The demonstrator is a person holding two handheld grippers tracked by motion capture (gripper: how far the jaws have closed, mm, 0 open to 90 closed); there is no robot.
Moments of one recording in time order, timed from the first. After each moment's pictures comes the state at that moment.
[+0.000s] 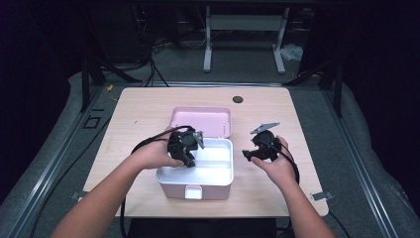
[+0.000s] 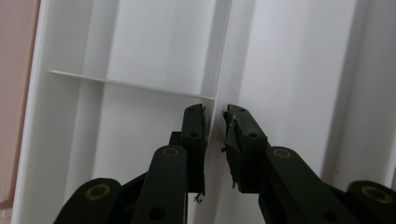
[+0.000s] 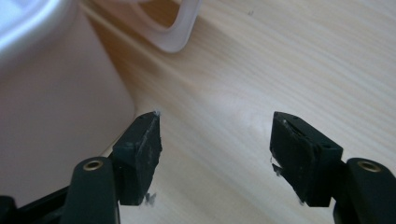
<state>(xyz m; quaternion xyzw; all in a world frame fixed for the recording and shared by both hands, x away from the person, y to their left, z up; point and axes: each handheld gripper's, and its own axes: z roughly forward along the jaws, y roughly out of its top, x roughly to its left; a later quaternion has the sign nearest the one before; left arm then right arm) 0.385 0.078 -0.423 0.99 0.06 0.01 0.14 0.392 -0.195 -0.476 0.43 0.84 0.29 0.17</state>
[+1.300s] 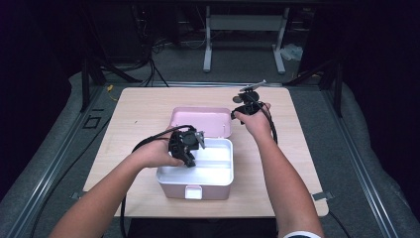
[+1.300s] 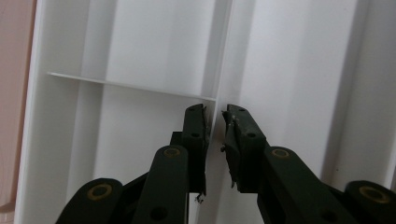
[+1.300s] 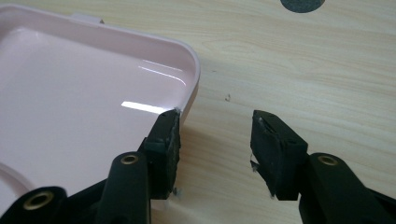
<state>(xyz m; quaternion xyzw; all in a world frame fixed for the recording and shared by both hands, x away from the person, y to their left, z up) 0.388 0.076 -0.423 0.99 0.05 0.00 0.13 0.521 -0.159 -0.446 0.58 0.75 0.29 0.08</state>
